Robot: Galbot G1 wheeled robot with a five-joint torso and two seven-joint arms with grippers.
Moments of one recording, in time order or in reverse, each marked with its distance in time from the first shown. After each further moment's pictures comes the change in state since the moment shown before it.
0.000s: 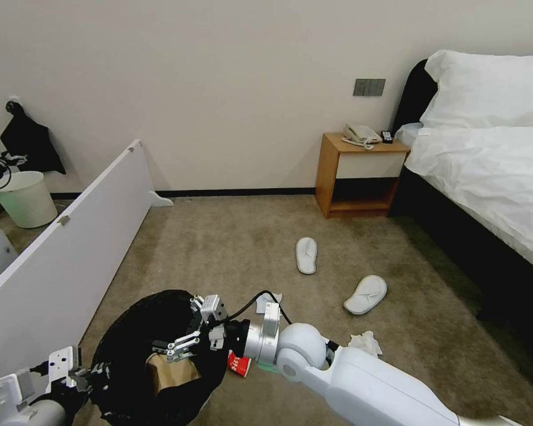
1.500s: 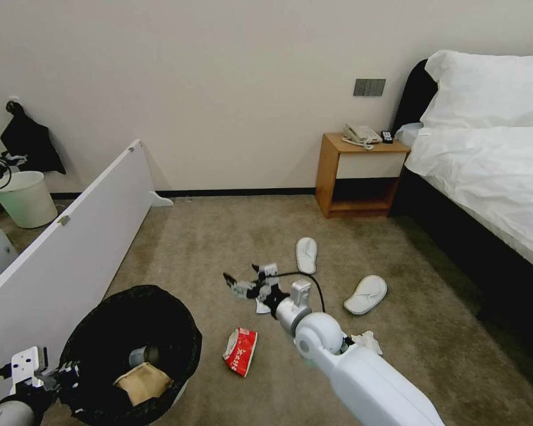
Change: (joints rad) left arm 0.003 -0.012 -0.119 0.024 -0.017 0.000 0.010; right arm -0.182 0.082 0.289 -0.229 -0.137 -0.239 0.444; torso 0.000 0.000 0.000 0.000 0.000
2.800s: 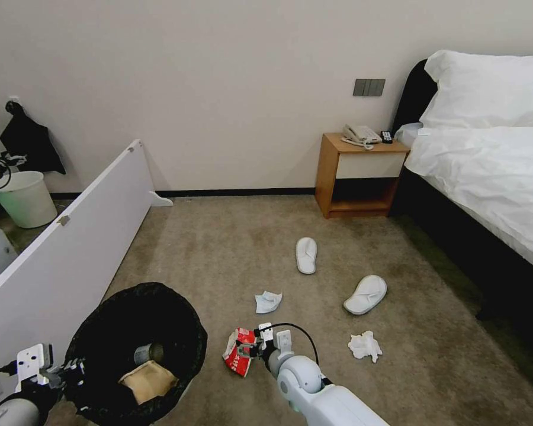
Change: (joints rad) left arm -0.003 -0.003 0.012 -0.015 0.002 0.000 -0.003; right arm -0.072 0.183 0.030 -0.336 -0.060 -0.155 0.179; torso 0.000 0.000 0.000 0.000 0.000
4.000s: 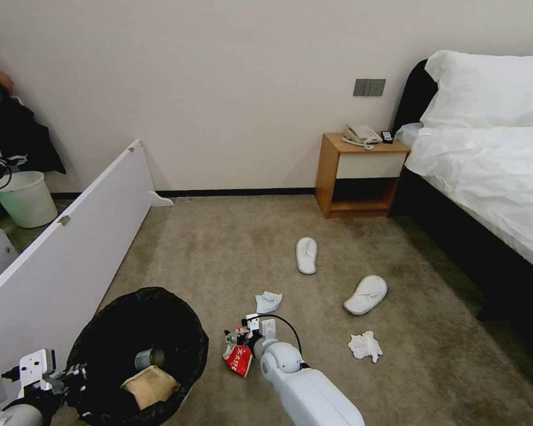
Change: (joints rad) left arm 0.016 -0.025 0.018 -0.015 0.033 0.000 -0.013; right arm 0.083 0.188 0.163 -0.312 -0.191 0.064 -0.142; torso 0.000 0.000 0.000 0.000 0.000
